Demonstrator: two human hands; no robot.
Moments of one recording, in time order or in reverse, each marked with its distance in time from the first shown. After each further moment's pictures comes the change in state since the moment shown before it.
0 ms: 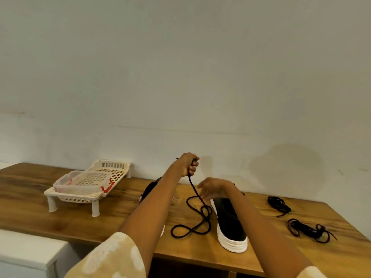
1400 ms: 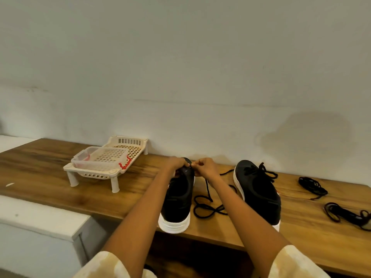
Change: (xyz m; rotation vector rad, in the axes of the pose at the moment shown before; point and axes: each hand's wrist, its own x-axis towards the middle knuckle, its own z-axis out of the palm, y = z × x) left_hand 0.011 -0.084 -0.090 0.305 0.338 -0.150; right_hand 0.098 0.009 0.087 0.100 0.423 -0.338
